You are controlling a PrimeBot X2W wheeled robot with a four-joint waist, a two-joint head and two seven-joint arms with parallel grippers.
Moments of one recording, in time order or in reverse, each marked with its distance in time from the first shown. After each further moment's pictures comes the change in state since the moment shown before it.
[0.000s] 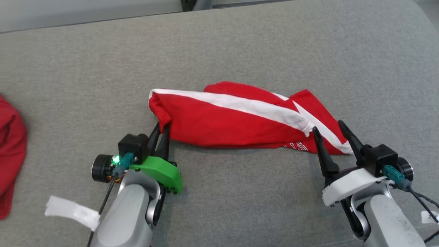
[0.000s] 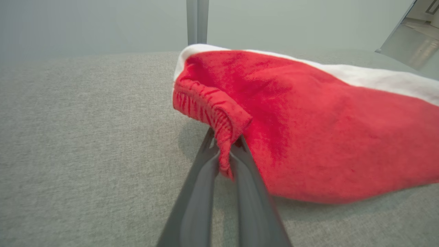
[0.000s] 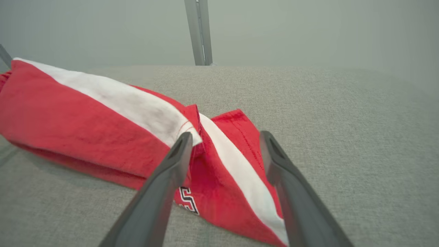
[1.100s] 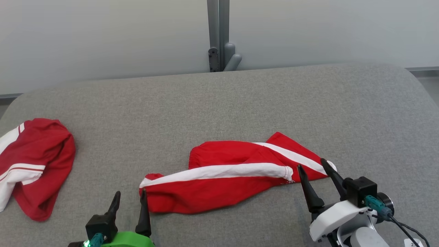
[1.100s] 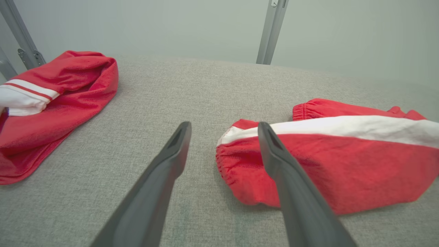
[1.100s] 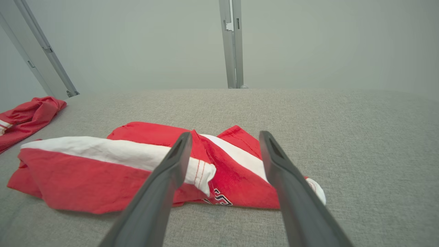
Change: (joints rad) left arm 0.438 0.000 0.221 -0.229 0.059 0.032 0.000; right arm 0.114 0.050 0.053 0.045 0.026 0.000 0.000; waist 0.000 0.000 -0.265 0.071
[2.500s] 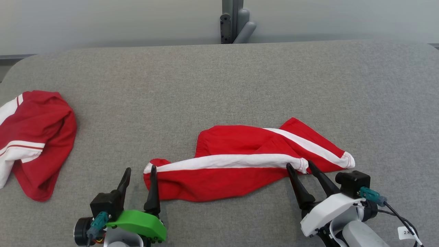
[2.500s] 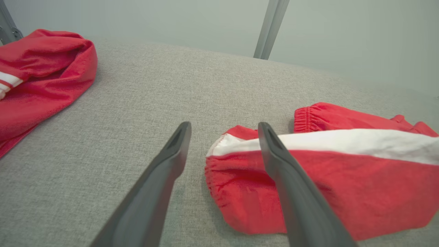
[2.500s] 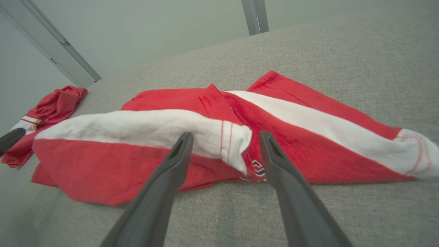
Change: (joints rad) left arm -0.087 0.000 -0.061 -0.006 -0.077 -0.016 0.000; right arm -0.078 -0.038 0.152 0.103 0.287 0.000 0.000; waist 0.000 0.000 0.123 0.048
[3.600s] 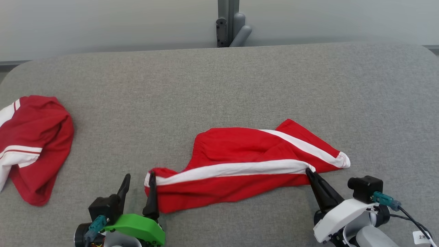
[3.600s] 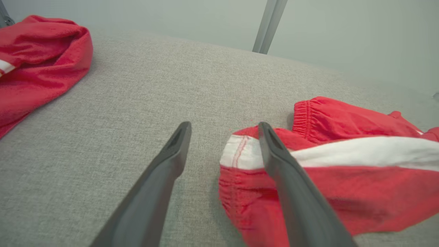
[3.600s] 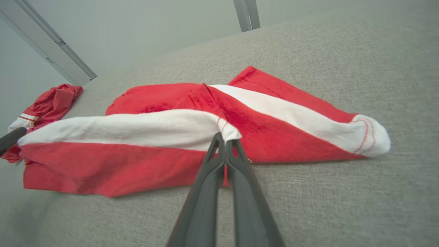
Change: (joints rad) left arm 0.008 0.000 0.011 0.024 -0.016 -0.013 0.000; right arm 0.027 -0.096 0.062 -0.047 0.108 0.000 0.000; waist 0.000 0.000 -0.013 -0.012
